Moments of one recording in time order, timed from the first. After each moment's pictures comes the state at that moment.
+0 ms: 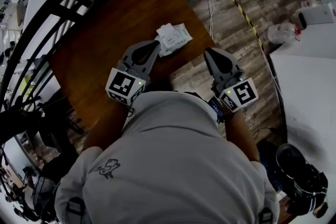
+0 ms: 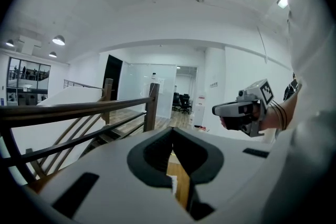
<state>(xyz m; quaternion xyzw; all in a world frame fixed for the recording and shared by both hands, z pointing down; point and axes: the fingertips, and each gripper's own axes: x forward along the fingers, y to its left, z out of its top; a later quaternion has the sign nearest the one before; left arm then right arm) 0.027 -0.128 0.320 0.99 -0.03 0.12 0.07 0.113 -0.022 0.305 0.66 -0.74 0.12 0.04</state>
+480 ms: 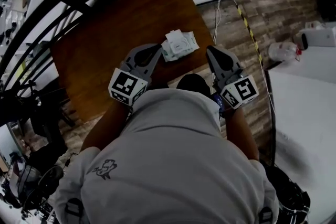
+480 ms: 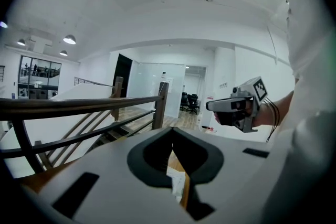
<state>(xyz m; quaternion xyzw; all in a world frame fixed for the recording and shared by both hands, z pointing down) 0.001 -0.157 0.337 0.99 -0.07 0.12 0.08 0.111 -0.076 0.310 0.62 -0.78 0.12 0.05</state>
